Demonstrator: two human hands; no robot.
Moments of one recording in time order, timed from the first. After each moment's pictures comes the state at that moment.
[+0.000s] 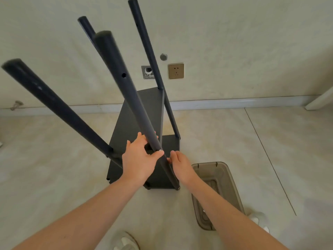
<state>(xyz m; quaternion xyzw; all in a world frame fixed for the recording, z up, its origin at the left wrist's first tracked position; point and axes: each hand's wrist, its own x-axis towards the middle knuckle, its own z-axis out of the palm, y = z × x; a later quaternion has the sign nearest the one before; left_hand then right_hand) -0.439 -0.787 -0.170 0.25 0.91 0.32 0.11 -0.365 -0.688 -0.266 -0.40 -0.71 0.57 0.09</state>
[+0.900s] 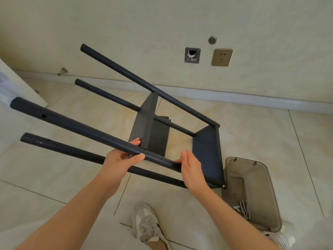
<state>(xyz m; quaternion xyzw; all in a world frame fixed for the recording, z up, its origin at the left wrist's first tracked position) -0.493 -0.942 -0.200 0.05 0.82 0.51 0.27 -0.382 -0.774 -0.284 -0.35 -0.73 0.57 0.10</state>
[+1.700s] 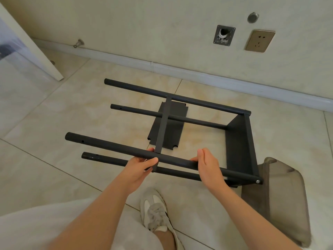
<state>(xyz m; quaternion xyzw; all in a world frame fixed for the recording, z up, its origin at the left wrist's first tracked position) -0.499 -0.968 -0.304 -0.12 0.66 0.63 0.40 -0.390 -0.772 -0.322 -0.34 -0.79 0.51 0.01</state>
